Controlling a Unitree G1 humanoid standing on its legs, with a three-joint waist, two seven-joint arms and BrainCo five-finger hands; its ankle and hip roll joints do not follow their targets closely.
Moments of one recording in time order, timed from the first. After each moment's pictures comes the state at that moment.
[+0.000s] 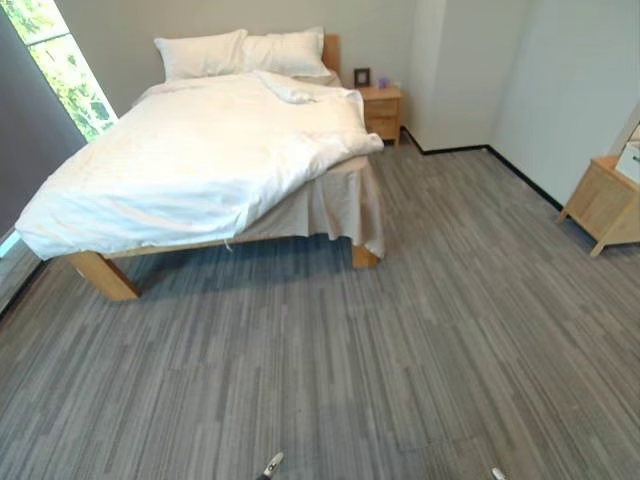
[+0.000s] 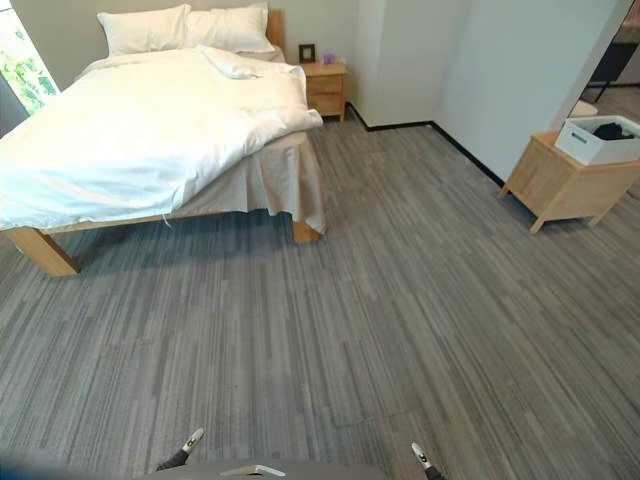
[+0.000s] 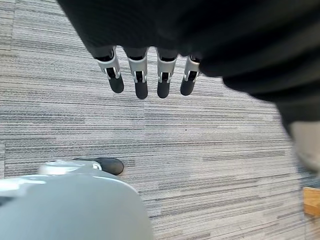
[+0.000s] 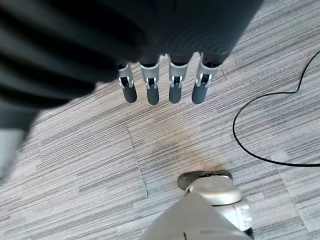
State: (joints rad) left arm 0.04 0.17 -0.12 1.27 -0.30 -0.01 0.07; right arm 0.09 -0.24 0.07 1.27 0.30 0.00 -0.10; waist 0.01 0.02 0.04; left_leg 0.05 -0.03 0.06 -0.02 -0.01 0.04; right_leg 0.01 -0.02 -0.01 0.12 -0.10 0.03
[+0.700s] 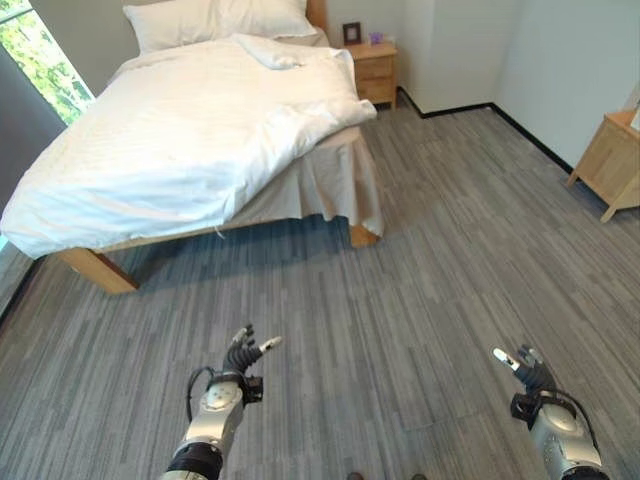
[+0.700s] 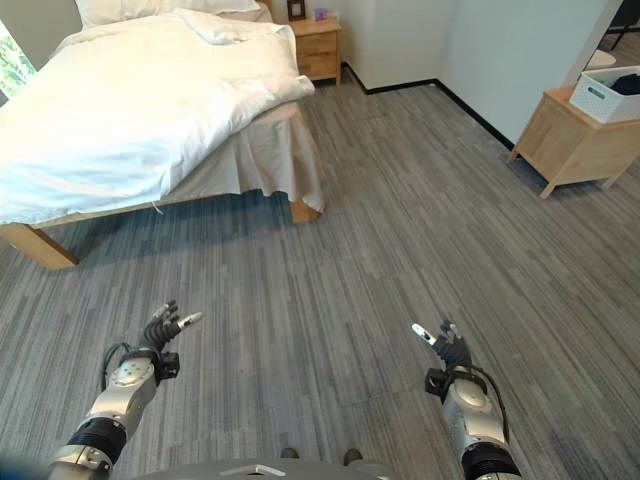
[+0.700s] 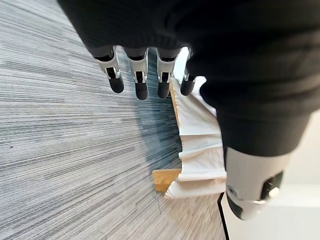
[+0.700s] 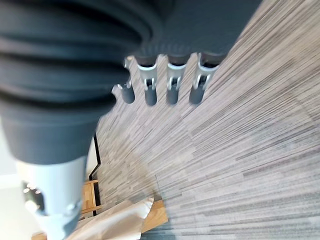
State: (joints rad) left arm -0.10 0.35 -0.07 0.68 -0.31 -0.07 0.12; right arm 0.01 -0.35 -0.01 0.60 0.44 -0.07 -0.11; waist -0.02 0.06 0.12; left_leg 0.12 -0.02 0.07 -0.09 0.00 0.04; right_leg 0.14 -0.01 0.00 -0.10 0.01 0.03
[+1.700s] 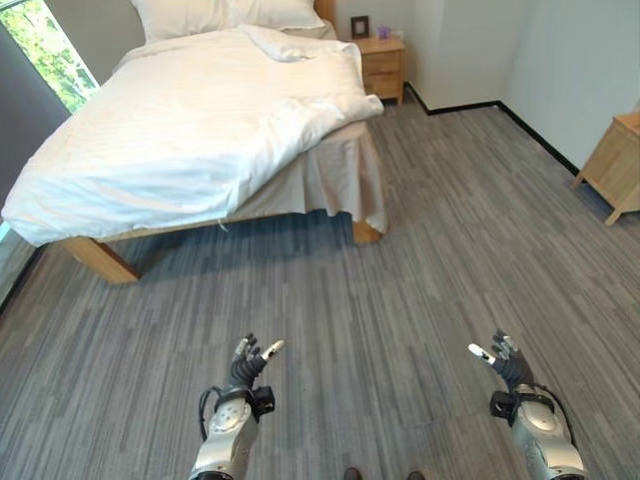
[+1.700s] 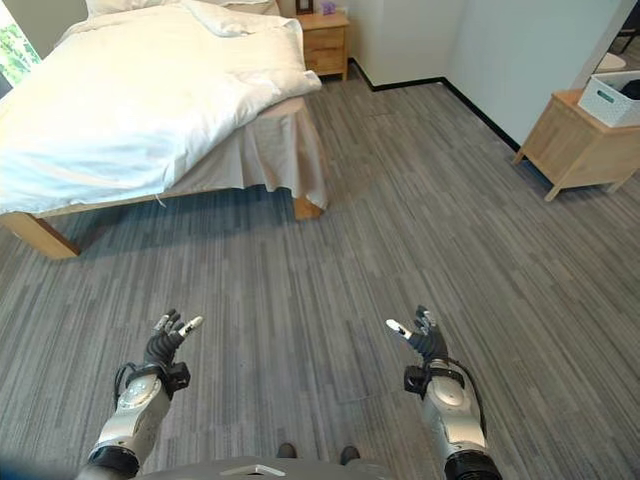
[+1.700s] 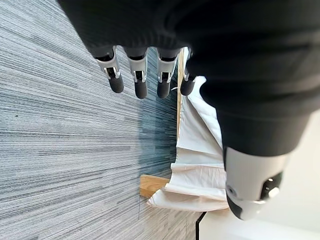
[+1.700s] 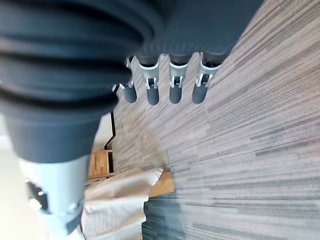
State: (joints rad) left arm 0.04 0.24 -0.02 0.52 -0.39 -0.08 0.18; right arm 0.07 -0.28 0.04 0.46 0.31 -0.07 -0.12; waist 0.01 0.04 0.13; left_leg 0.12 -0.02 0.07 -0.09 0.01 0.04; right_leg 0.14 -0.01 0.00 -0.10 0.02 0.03
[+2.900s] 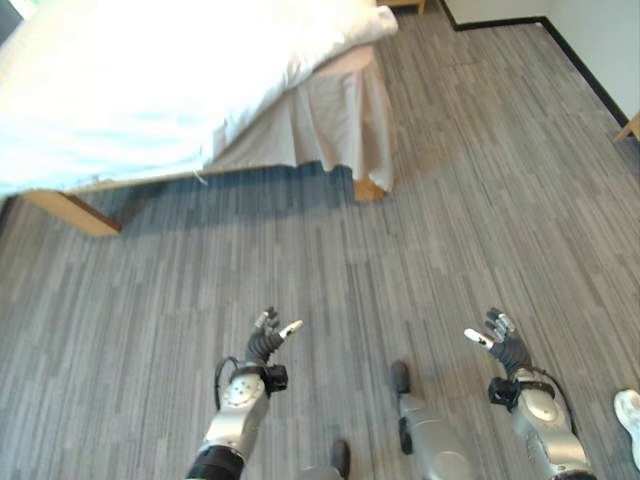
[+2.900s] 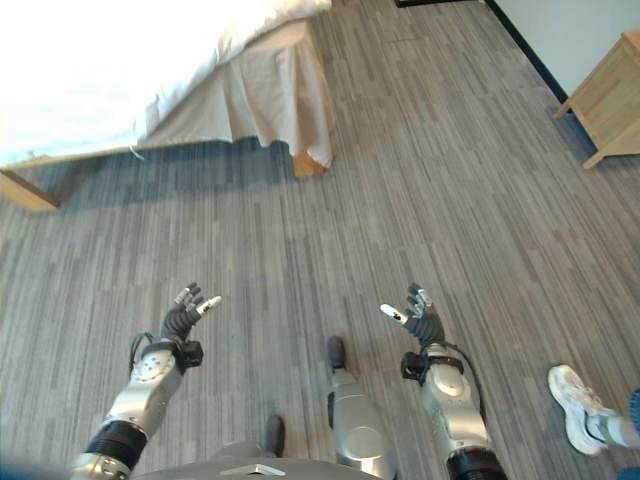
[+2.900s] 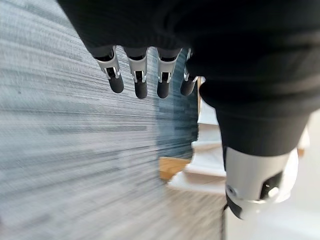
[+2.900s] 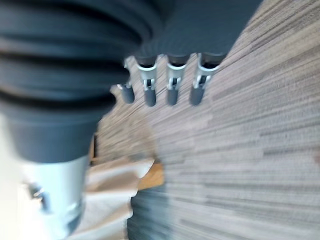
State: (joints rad) left arm -0.02 0.22 -0.13 0.49 -0.38 -0.08 0.13; right arm 0.05 -0.32 0.04 0.36 0.32 -0.08 -0.09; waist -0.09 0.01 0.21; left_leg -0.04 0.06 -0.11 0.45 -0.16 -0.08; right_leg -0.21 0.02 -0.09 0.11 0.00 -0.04
